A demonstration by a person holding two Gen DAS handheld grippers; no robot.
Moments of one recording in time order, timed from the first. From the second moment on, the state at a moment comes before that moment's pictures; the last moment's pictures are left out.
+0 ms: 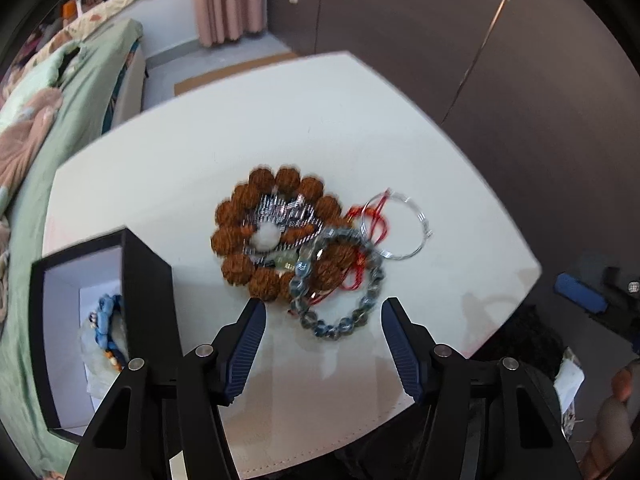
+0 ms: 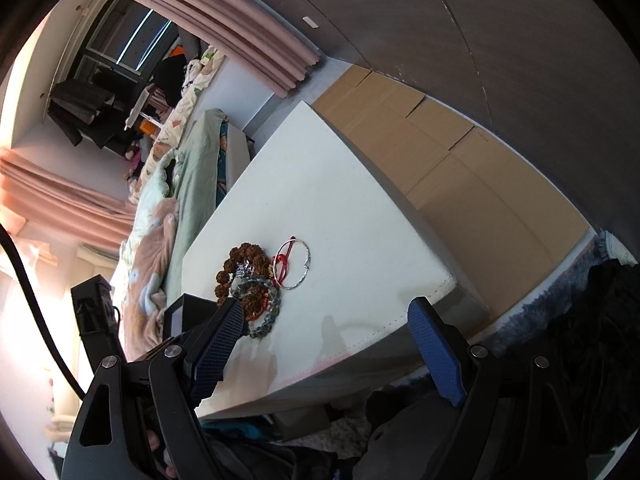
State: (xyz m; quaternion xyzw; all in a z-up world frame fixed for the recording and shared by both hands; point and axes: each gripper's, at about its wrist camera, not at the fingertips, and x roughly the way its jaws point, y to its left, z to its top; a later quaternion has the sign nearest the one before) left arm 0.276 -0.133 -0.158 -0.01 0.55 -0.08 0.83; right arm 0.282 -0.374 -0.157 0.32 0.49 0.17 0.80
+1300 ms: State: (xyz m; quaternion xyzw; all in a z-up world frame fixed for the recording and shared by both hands) left arm 0.247 -0.021 -0.058 -0.14 0.43 -0.12 0.88; right arm 0.332 -0.282 -0.148 0.28 0.53 0.17 0.78
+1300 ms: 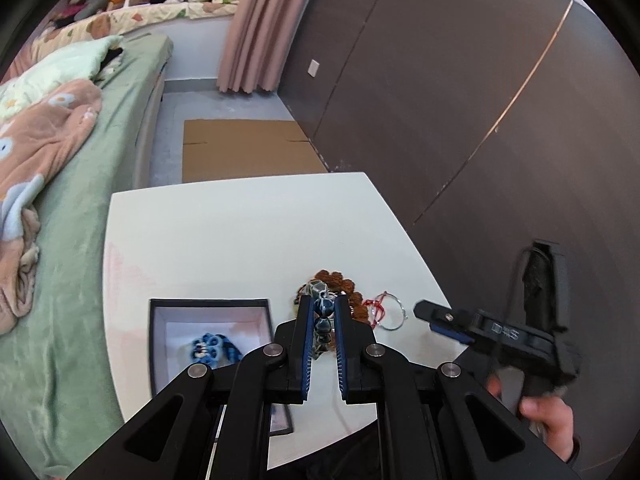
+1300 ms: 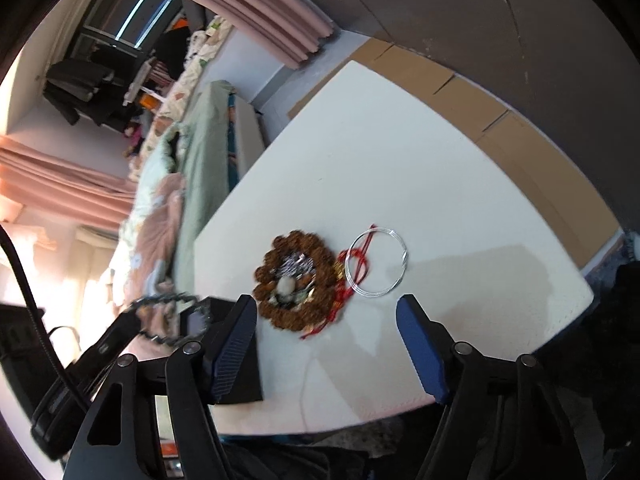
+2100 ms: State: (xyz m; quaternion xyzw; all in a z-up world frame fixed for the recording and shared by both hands) left arm 0.236 0.040 -0.070 -0.19 0.43 -0.08 0.88; right arm 0.374 -0.229 -0.162 -0.08 0.60 0.20 0.77
